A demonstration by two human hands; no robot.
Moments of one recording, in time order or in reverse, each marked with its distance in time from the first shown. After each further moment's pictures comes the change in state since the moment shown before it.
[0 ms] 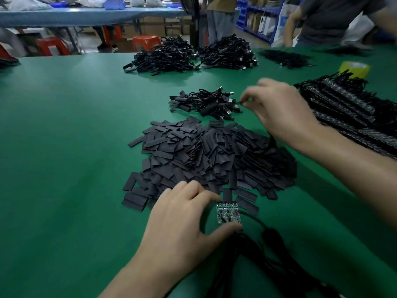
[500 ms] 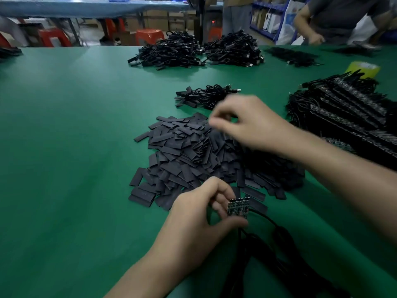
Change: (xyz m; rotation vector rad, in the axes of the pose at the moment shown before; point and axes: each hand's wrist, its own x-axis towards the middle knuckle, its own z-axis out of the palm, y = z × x) left_hand 0.001 0.004 -0.005 -0.648 -0.045 -0.161; right_hand 0.010 -0.054 0.015 0.266 -0.271 -0.103
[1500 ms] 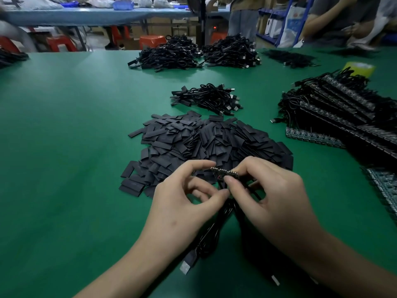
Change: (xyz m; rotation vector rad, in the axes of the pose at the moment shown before) left_hand -0.003 0.016 0.012 -0.309 0.195 -0.104; right_hand -0.148 -0.027 0.040 0.202 0.455 -0.046
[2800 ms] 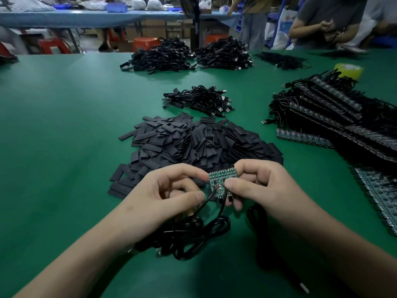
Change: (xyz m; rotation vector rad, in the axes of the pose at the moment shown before) left_hand 0.016 0.003 -0.032 -0.216 -0.411 -0.139; right_hand 0.015 0.007 -0.023 0.794 -0.403 0.586
